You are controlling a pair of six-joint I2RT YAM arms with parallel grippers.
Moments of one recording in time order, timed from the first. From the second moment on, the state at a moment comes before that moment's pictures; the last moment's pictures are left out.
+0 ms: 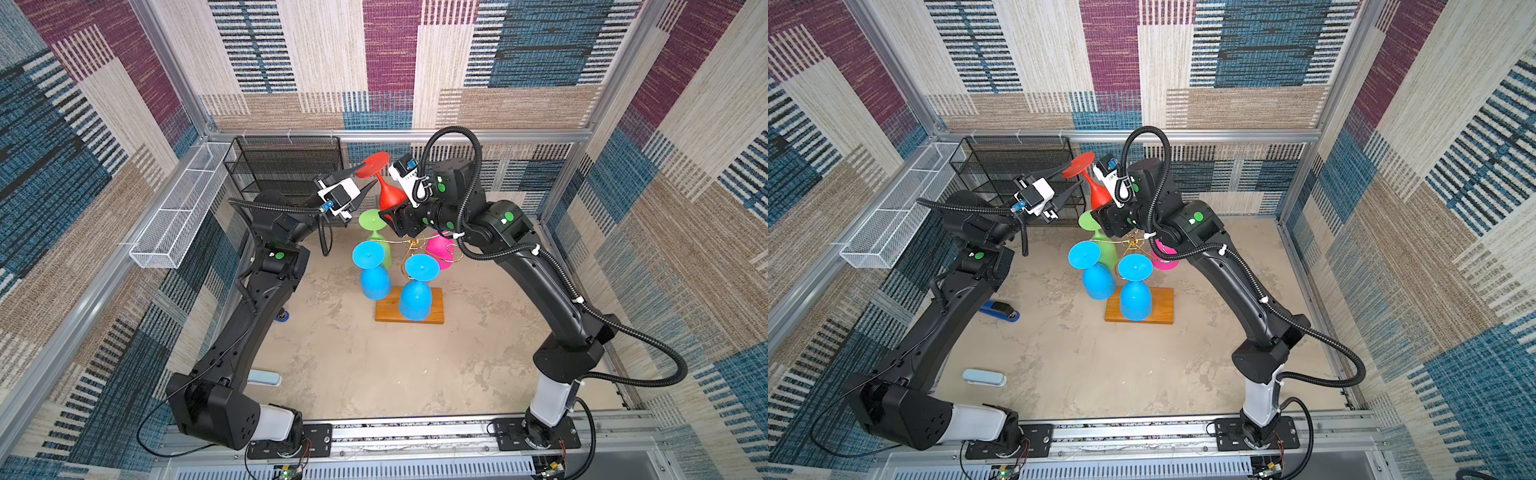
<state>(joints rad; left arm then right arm) -0.26 1.40 1.45 0.42 0.71 0.55 0.73 1.84 2.34 -0.90 -0.05 -0.07</state>
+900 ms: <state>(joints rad) -0.26 1.38 1.44 0.40 0.66 0.58 0.74 1.80 2.29 -0.87 -0.09 -0.06</state>
